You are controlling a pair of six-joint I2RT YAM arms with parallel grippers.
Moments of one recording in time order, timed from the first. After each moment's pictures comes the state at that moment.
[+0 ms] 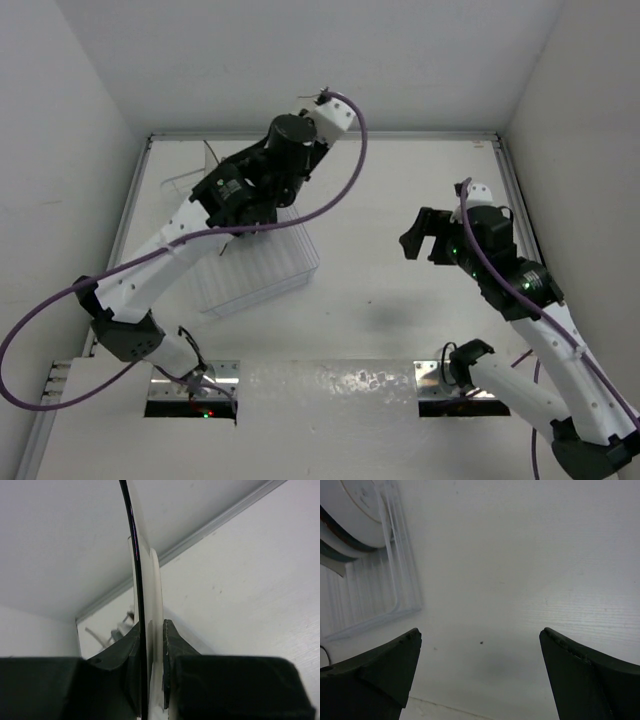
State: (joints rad) left arm -0.85 1.52 1.93 -0.77 -0.66 0.25; right arm 0.44 0.76 0.90 -0.72 0.12 0.42
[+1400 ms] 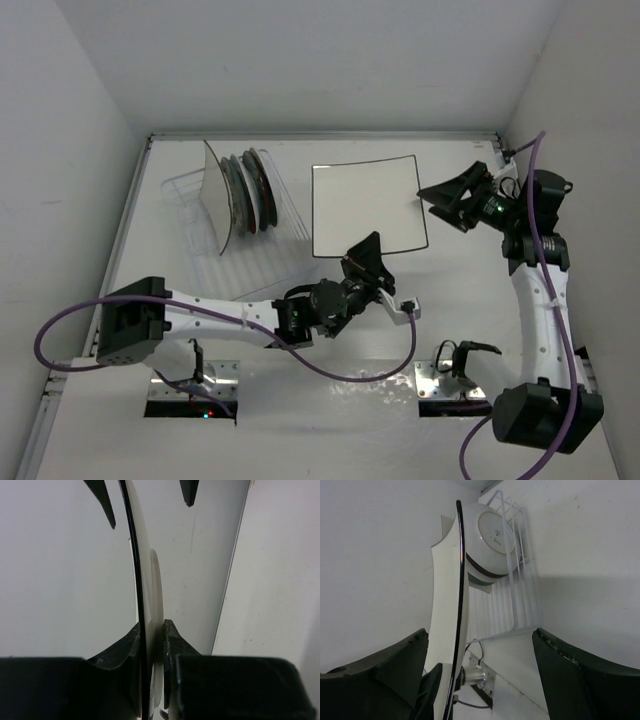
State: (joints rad) left arm -1.38 1.47 0.89 0.67 -0.67 1.41; right arm -0.21 0.99 0.95 -0.33 -0.90 0.79
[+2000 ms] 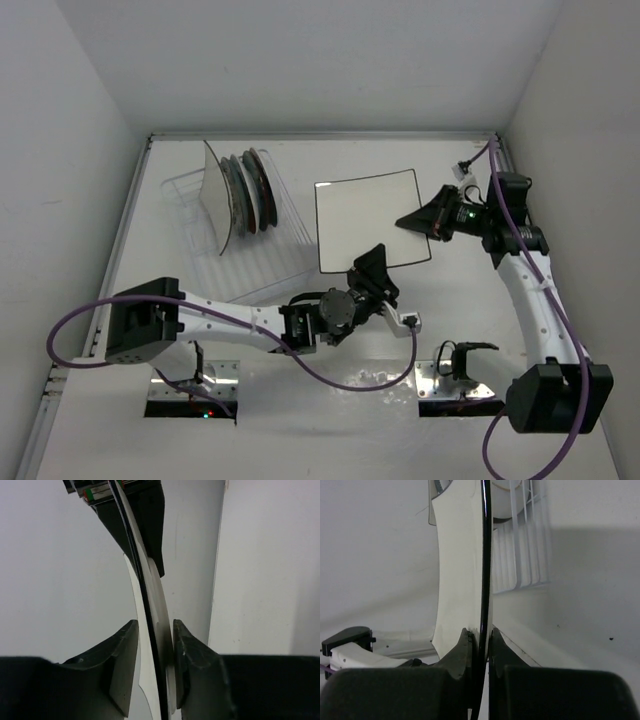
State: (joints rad) left arm -1.41 1.53 0.87 0.66 -0.66 1.42; right arm -0.05 1.08 0.92 -0.44 -0.95 0.67
